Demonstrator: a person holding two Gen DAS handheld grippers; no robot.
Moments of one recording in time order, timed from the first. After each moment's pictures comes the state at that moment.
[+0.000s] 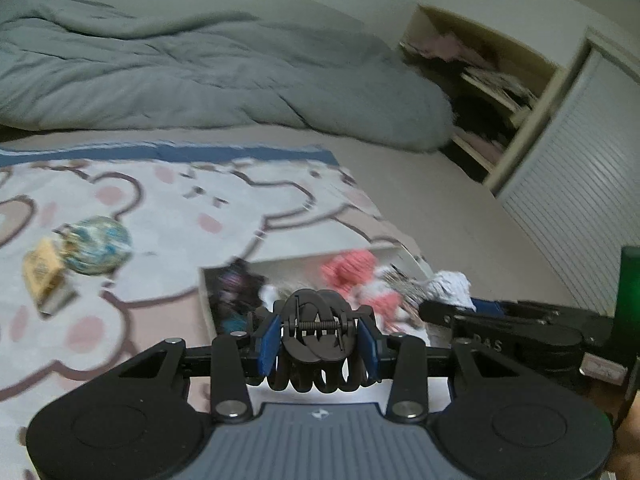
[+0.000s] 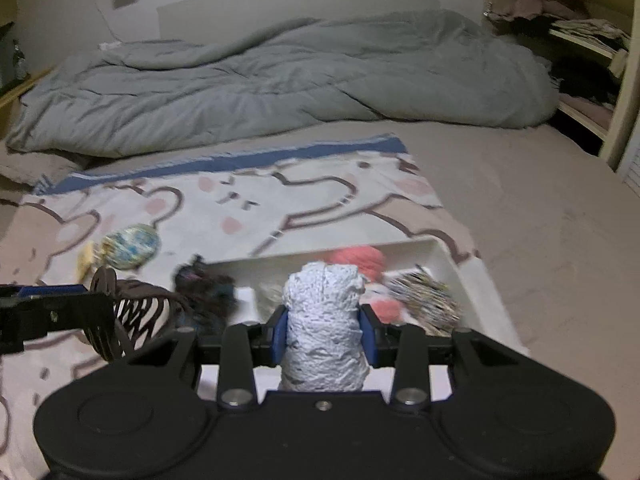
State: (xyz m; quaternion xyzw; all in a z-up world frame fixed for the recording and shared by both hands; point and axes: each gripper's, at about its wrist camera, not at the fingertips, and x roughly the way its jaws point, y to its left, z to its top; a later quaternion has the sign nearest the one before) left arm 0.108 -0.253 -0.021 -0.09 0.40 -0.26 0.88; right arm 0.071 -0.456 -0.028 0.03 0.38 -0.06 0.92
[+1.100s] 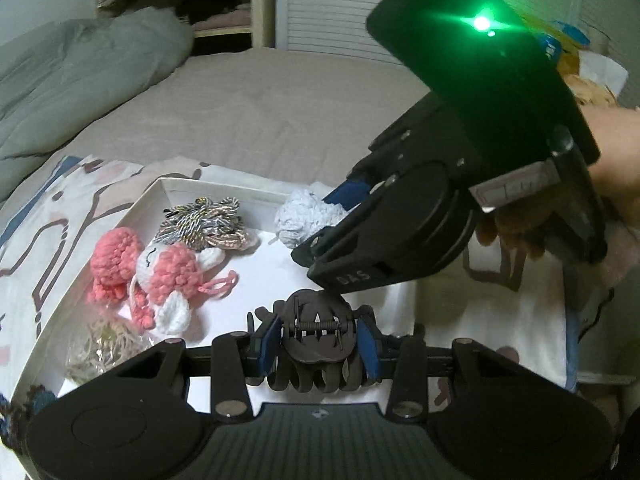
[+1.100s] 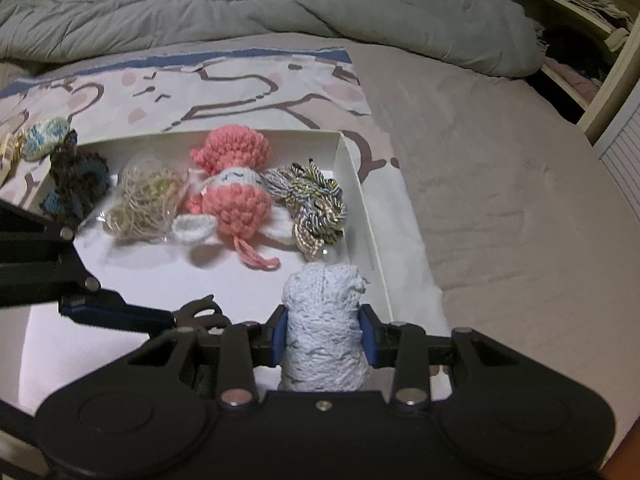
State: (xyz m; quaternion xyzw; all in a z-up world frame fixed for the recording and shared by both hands) left arm 0.087 -0.423 -0.100 0.23 0.34 -0.53 0.74; right arm 0.066 -0.541 -0.097 -0.05 0.48 -0.08 0.87
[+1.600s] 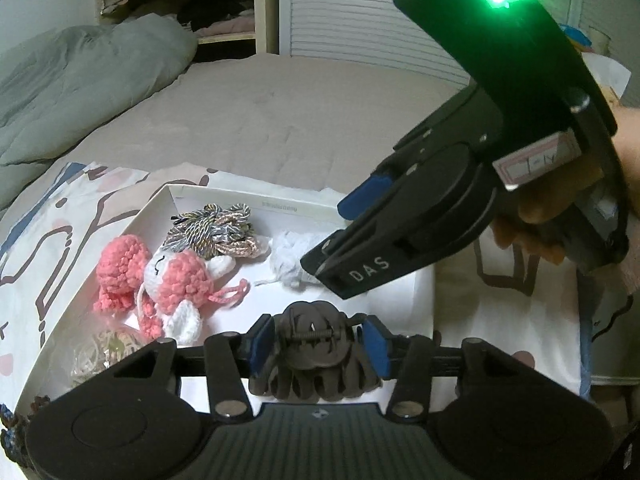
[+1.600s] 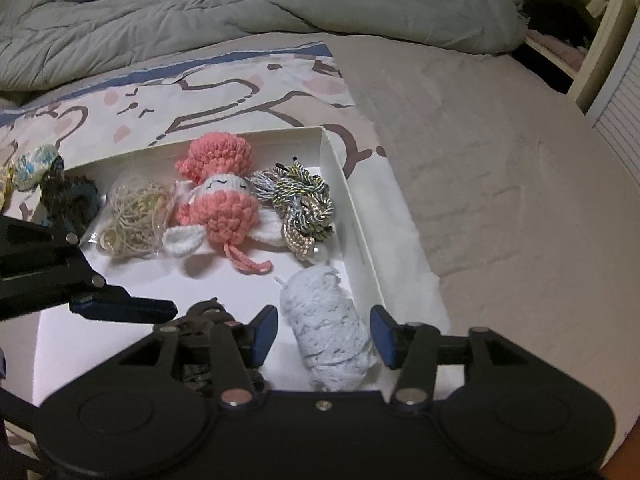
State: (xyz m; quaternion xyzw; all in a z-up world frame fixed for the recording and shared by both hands) left arm 0.096 -0.422 -0.102 0.22 0.33 -0.53 0.75; right arm 0.066 -0.552 -0.094 0.01 0.48 -0.10 0.87
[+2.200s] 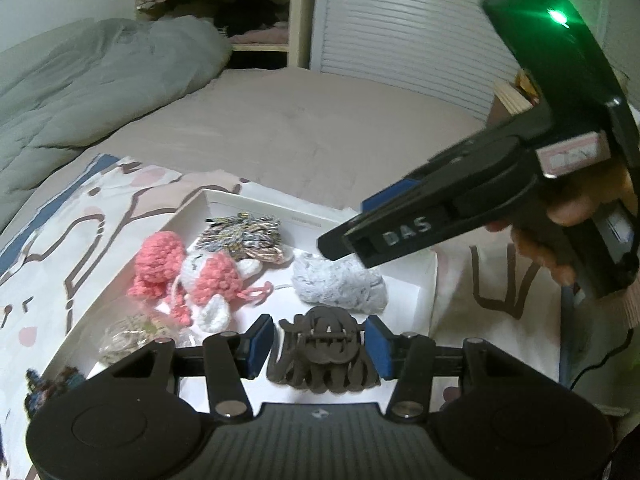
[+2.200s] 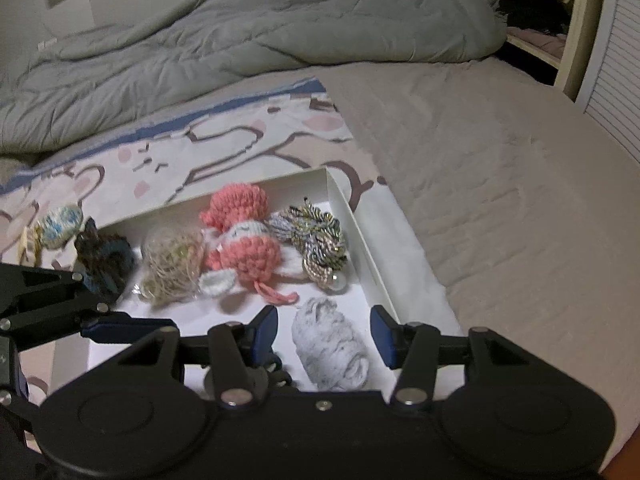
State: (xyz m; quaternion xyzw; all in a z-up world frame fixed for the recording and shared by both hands) left arm 0.096 -0.394 -0.073 0.18 0.34 -0.50 0.77; right arm 0.050 -0.551 -0.062 0.07 0.43 -0.11 0.89
